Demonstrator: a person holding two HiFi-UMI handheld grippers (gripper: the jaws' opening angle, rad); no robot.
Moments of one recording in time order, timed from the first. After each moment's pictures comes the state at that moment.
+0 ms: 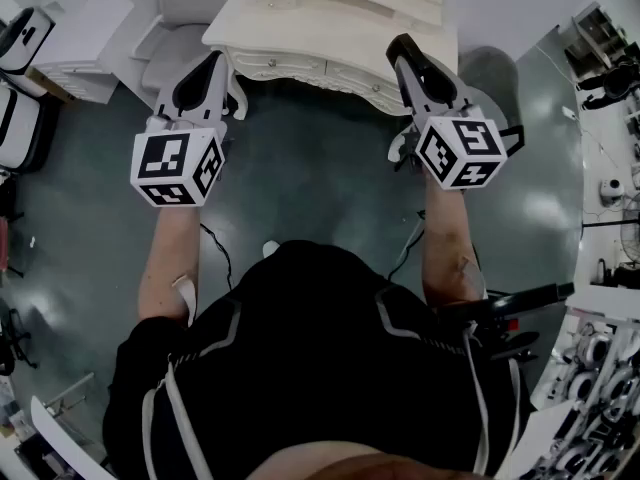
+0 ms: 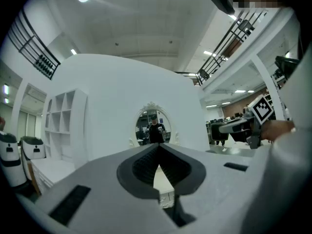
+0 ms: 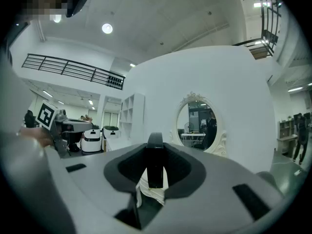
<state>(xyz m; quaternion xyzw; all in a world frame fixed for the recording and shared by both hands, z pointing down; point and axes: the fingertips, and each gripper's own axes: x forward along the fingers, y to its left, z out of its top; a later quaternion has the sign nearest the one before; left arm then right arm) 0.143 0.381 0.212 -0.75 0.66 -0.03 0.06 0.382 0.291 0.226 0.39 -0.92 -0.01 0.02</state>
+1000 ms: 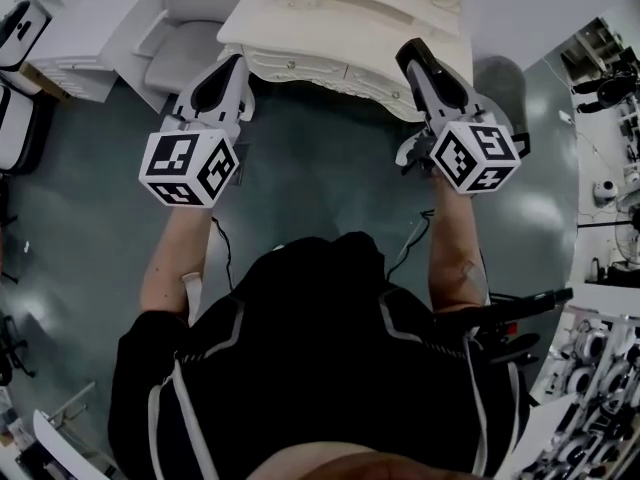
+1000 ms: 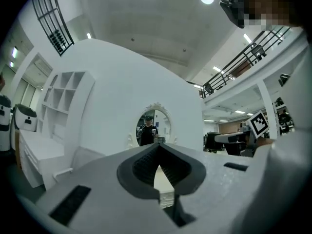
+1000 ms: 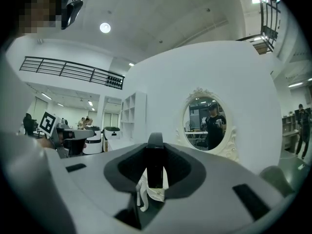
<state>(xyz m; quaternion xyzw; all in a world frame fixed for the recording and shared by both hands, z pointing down) 0.059 0.377 0.237 -0.78 0.63 0.05 -0.01 0.294 0.292 0.234 0.38 -0.92 0.01 0.01</state>
